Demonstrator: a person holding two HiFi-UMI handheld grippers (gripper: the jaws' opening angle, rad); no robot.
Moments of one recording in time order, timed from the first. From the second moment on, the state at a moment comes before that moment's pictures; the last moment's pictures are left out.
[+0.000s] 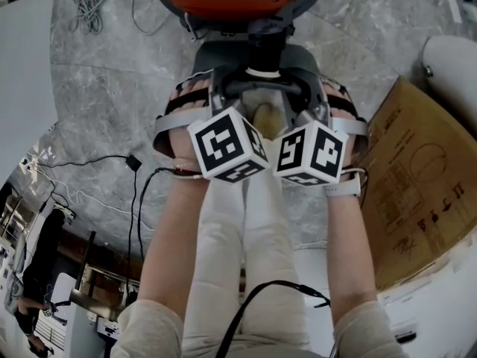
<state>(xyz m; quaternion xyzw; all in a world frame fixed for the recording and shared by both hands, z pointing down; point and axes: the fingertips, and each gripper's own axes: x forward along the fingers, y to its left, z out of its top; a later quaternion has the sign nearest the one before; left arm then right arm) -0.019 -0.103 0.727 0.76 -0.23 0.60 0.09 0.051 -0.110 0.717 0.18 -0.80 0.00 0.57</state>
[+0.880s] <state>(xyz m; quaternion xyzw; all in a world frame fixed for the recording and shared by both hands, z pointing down) -0.018 -0.100 0.728 0.77 -0.23 0.59 0.11 0.052 -0.108 0.717 0.20 -0.80 0.02 0.57</state>
